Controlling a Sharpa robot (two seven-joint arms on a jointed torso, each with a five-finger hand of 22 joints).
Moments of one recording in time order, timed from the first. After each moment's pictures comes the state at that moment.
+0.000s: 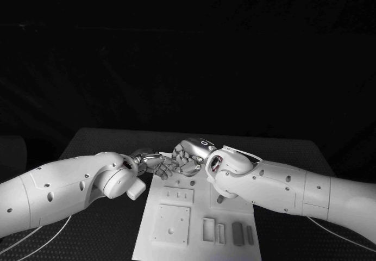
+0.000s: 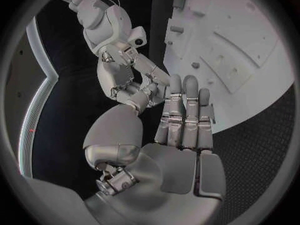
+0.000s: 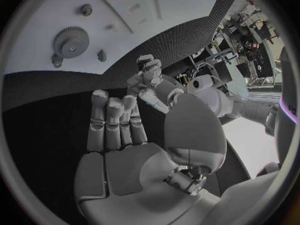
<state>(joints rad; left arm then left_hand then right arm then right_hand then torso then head) 1.33 -0.69 -0.20 1.39 -0.35 -0.18 -0.17 0.94 0.02 0.51 -0.23 0.20 1.04 0.09 0.36 0.51 1.39 0.02 0.14 0.40 1.01 0.04 0.70 0.60 0.02 0.71 -0.06 0.55 1.31 1.17 -0.51 -0.04 1.34 -1.52 -0.40 -0.13 1.08 -0.24 0.72 -0.18 0.08 1.06 0.08 0.34 0.54 0.99 -0.02 1.23 0.76 1.12 -0.12 1.28 0.94 0.25 1.05 0.00 0.98 1.31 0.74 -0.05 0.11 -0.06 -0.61</state>
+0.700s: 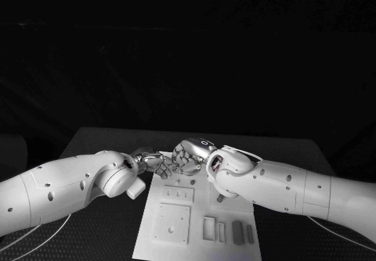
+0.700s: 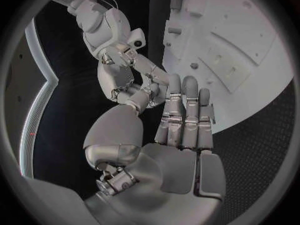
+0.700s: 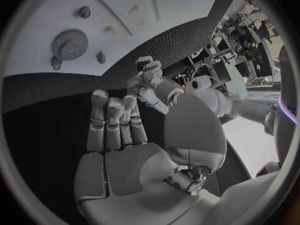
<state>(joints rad) 1.34 -0.69 -0.20 1.39 -0.38 -0.17 -0.17 0.96 0.03 0.52 -0.27 0.32 1.05 0.09 0.37 0.52 1.40 0.01 0.18 0.43 1.01 0.03 0.73 0.60 0.01 0.71 -0.06 0.55 1.31 1.17 -0.51 -0.04 1.34 -1.51 -0.40 -0.11 1.08 -0.23 0.72 -0.18 0.09 1.05 0.08 0.34 0.54 0.99 -0.02 1.23 0.76 1.12 -0.12 1.28 0.94 0.25 1.05 0.00 0.98 1.31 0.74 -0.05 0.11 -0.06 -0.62</state>
